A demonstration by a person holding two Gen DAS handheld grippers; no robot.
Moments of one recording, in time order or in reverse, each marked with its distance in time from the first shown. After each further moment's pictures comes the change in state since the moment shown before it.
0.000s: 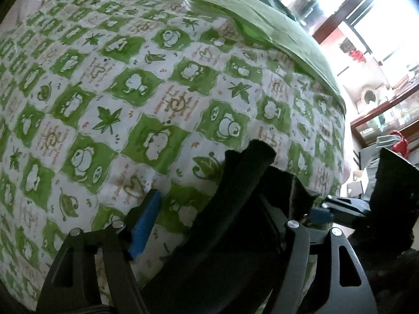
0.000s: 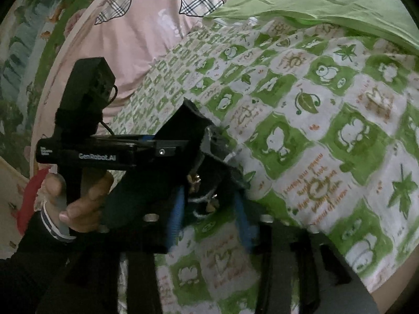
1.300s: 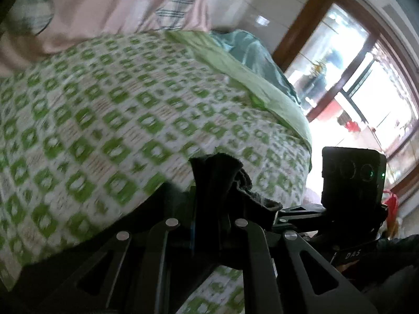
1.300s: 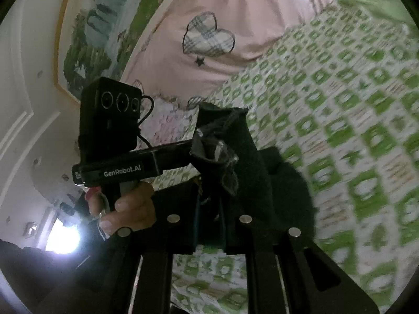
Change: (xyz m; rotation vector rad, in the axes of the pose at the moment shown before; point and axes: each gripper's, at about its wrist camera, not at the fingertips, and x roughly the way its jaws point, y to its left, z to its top) left arm -0.147 0.052 -0.178 -0.216 -0.426 -0.028; right arm 0.022 0.151 -0.032 -0.262 0.166 0.501
